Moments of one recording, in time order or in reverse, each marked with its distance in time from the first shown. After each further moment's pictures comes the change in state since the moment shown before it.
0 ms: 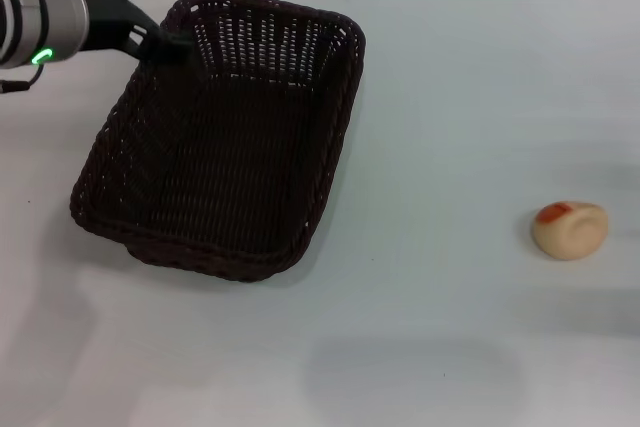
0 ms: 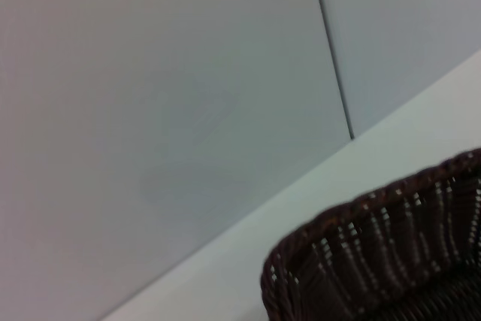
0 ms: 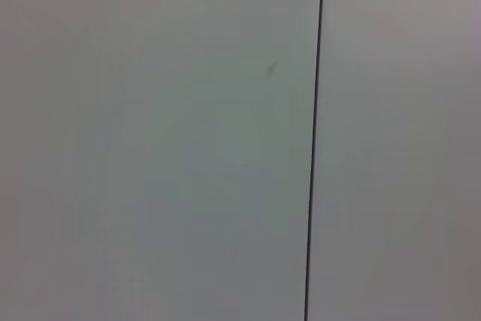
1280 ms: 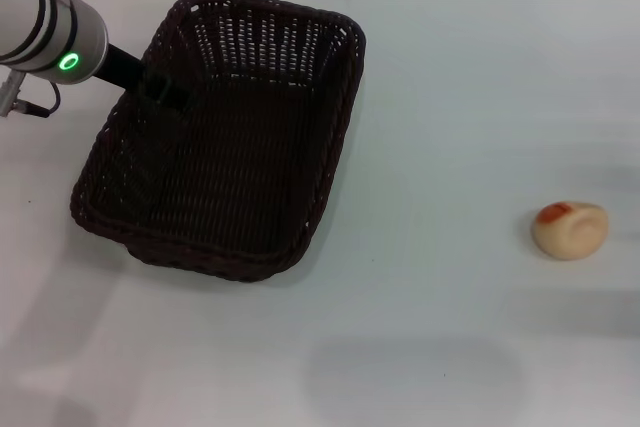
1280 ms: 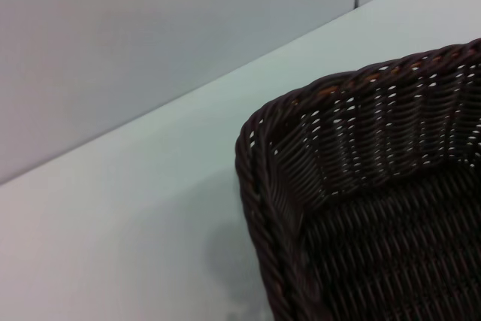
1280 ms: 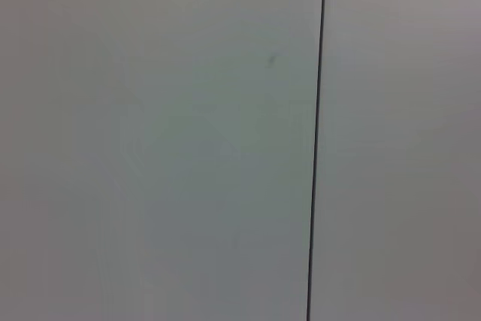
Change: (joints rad) left arm -0.212 0.004 -0.094 0.251 0.005 -0.216 -0.159; right arm -0.003 -0.002 -0.004 0.008 -0.004 0.006 0.000
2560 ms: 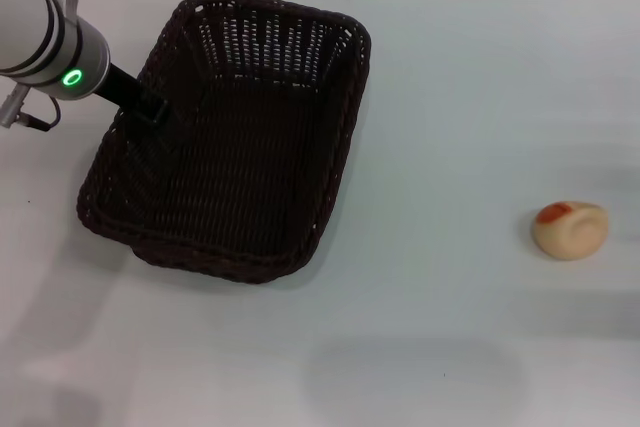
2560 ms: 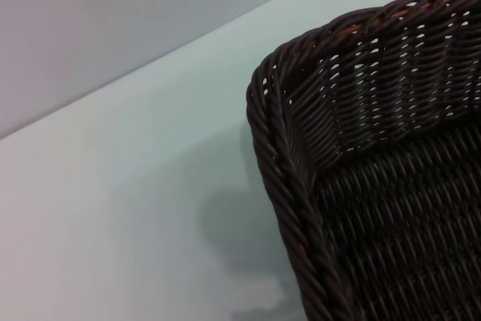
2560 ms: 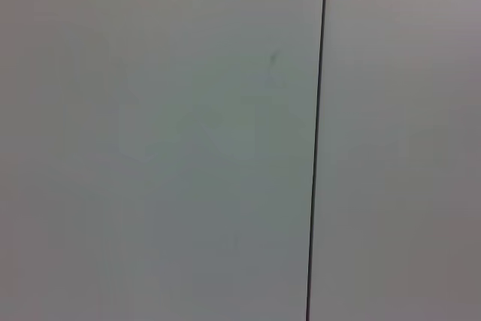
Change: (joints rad) left arm -0.036 0.002 -0.015 0.119 0.000 0.021 0.040; right arm -0.003 -0.001 -0.003 0.001 -0.002 0.000 0.000
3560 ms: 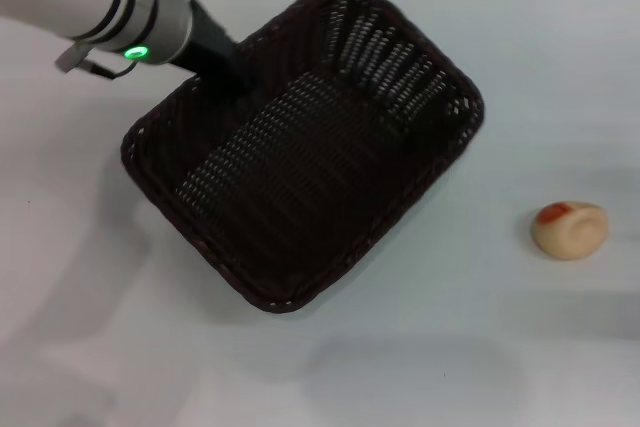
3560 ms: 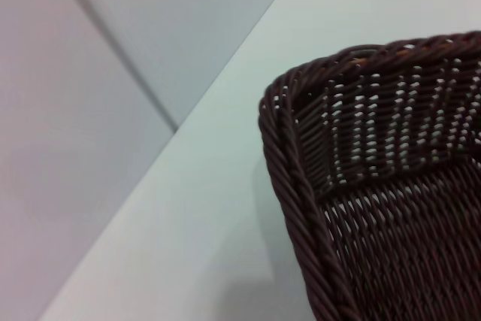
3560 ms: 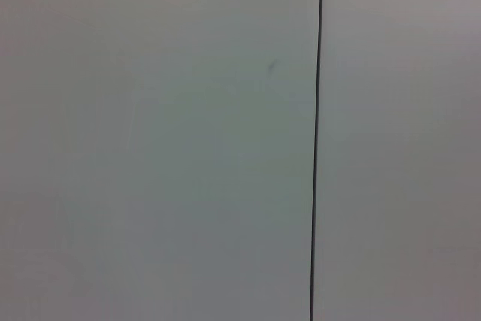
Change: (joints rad) left arm -0.064 -0.005 0.049 -0.012 -0.178 0.092 0.441; right arm -0.005 0.000 -0.004 -0.009 0.000 -0.010 0.023
